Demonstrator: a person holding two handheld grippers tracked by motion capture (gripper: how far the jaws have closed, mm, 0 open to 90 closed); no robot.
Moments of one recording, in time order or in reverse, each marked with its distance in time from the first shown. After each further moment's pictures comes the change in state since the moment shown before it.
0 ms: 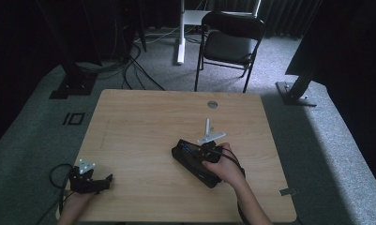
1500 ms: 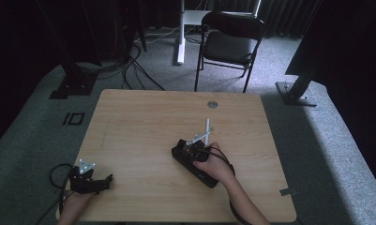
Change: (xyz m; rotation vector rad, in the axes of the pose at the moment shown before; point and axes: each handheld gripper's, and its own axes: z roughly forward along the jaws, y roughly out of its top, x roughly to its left) left arm 0.000 0.000 0.000 0.000 0.000 0.000; right arm 0.005 0.006 0.043 0.167 -0.017 -0.022
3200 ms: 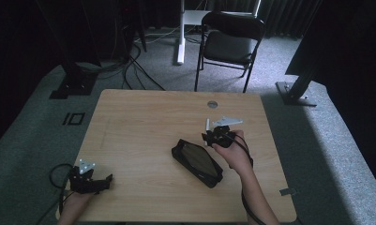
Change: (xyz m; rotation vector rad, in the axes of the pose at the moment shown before) left arm 0.000 0.000 0.000 0.000 0.000 0.000; right arm -0.048 0.004 -0.072 -0.315 -0.114 0.151
